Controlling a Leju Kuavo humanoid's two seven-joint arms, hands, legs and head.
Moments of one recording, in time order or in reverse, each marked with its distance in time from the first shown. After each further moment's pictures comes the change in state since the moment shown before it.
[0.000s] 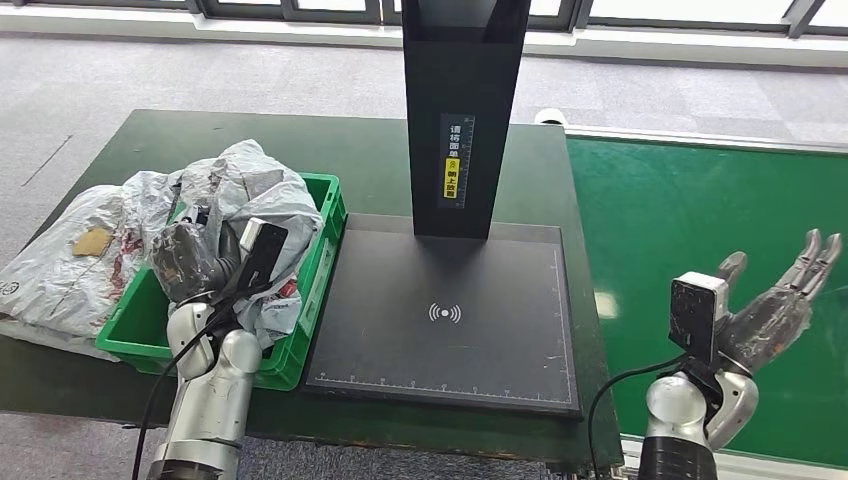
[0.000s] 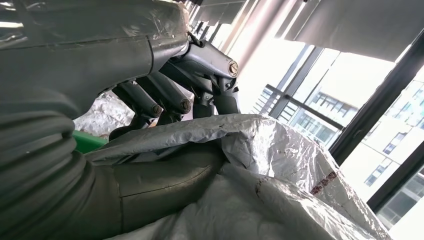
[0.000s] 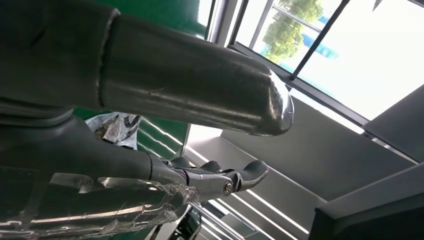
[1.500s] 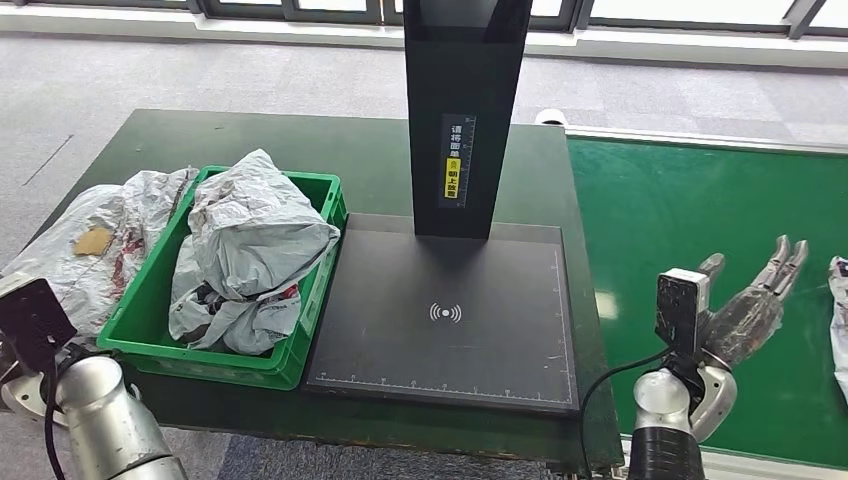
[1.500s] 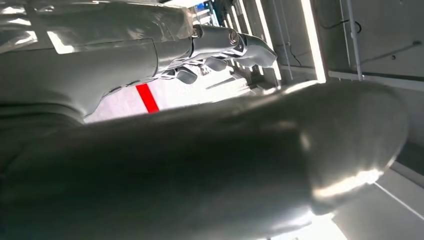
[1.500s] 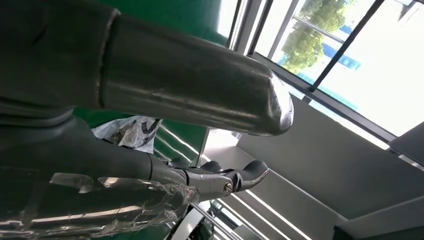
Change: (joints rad) left arm 0.040 -0.074 0.452 -0.441 0.681 0.008 -0.595; right arm -0.039 -0.013 0.004 0.145 -0.011 -0.042 0.012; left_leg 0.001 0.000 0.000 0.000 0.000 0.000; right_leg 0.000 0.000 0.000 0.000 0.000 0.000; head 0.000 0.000
